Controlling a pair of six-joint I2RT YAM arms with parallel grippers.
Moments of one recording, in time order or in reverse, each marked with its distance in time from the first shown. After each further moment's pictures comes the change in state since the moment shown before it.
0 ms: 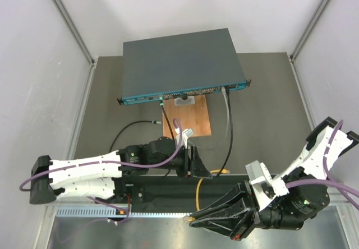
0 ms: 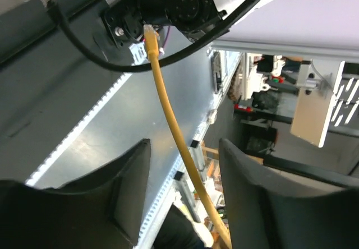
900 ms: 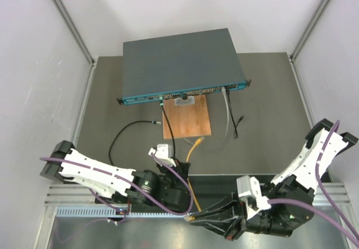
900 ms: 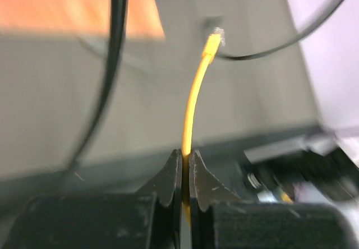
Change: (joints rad) left arm -0.546 0.153 0.106 -0.561 -1.331 -0.344; right arm 0.034 -0.026 -0.191 0.045 0.113 -0.020
